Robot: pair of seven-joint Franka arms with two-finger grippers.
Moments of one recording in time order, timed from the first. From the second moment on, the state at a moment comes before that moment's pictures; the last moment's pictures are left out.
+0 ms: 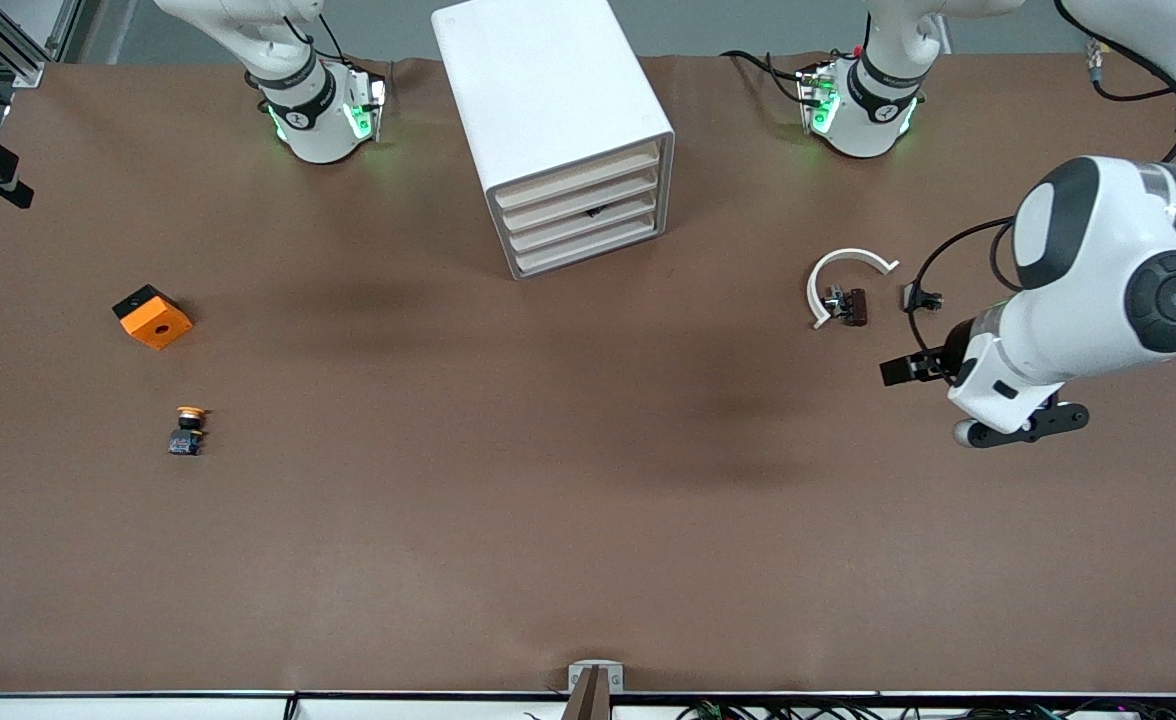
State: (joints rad) left arm -0.14 0.35 -0.07 -1.52 -0.03 1.68 -0.41; right arm -0.07 -0.12 -0.05 -1.57 -0.01 1.44 -0.12
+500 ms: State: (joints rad) left arm -0.21 0.38 -0.07 -1.52 -0.15 1.68 -0.80; right arm -0.07 -0.12 -0.05 -1.56 -0.01 1.43 -0.12
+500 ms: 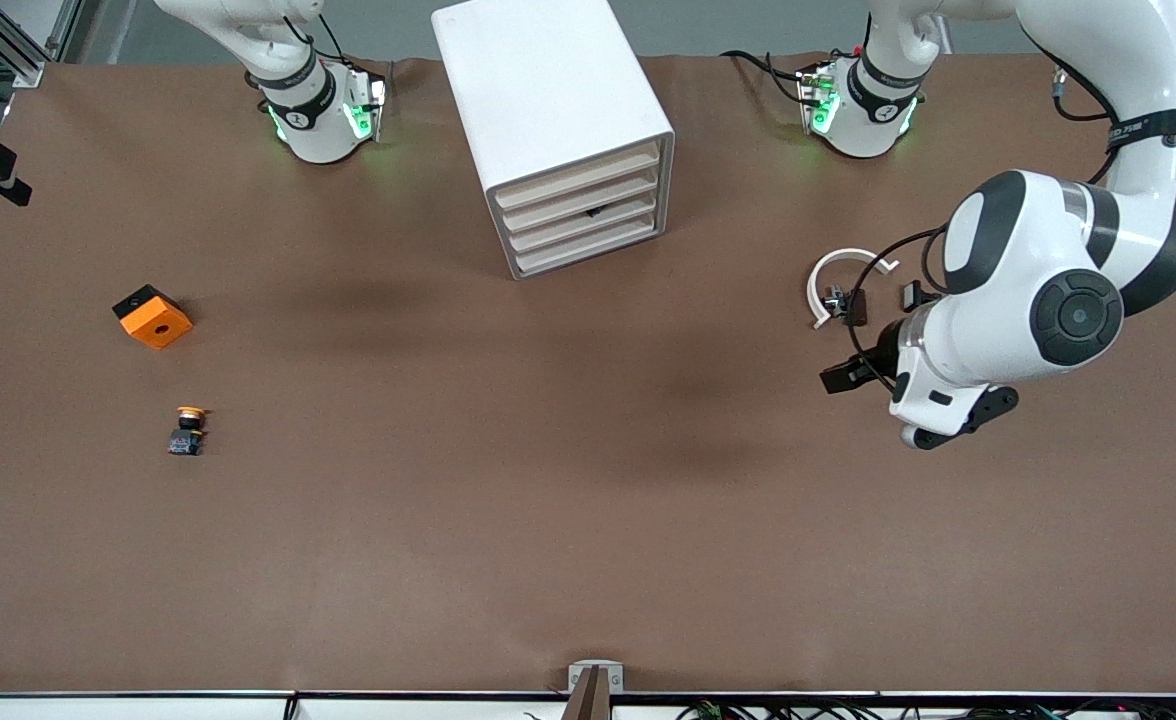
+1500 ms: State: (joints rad) left arm -0.23 0.61 -0.07 -1.41 -0.62 1.61 -1.69; right arm -0.09 0.06 -0.06 -1.56 -0.01 1.51 -0.12
